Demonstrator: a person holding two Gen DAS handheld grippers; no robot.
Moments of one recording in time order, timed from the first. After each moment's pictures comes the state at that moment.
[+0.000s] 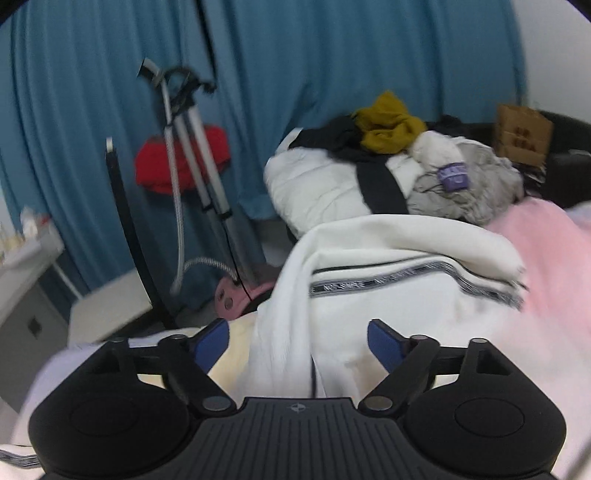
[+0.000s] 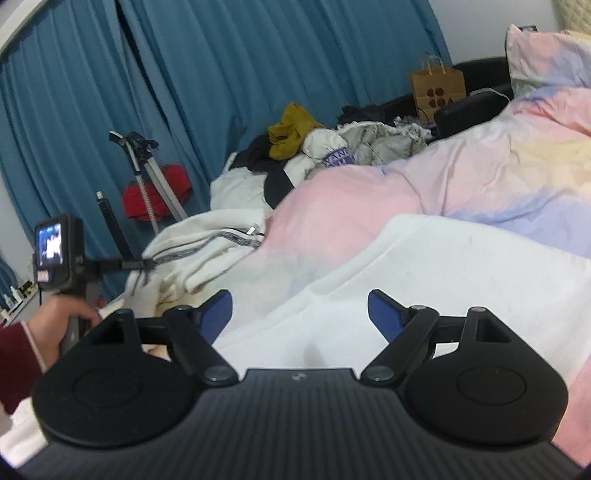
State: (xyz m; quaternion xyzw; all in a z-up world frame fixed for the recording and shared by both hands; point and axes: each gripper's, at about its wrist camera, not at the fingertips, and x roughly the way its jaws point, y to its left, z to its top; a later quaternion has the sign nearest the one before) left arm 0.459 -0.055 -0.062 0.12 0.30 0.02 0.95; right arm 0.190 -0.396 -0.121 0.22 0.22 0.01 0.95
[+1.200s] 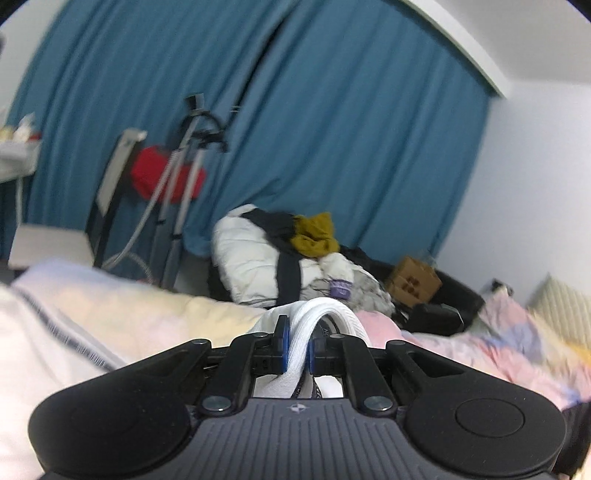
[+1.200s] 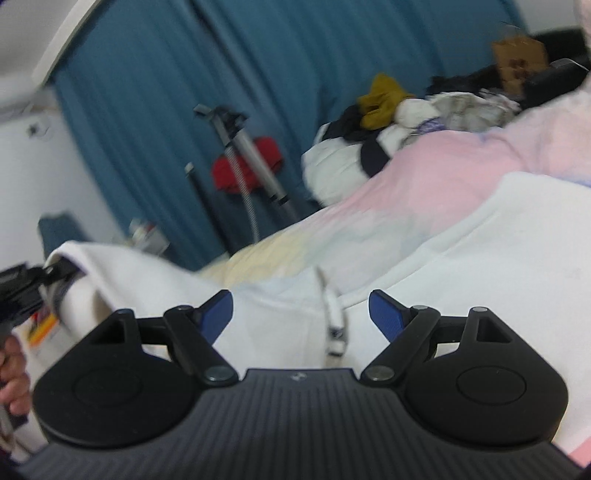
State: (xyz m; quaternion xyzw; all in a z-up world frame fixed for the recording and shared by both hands) left arm 0.134 0.108 0.021 -0.16 0.17 -0.13 0.96; right arm 0.174 -0.338 -0.115 0.21 0.22 0.19 0.94
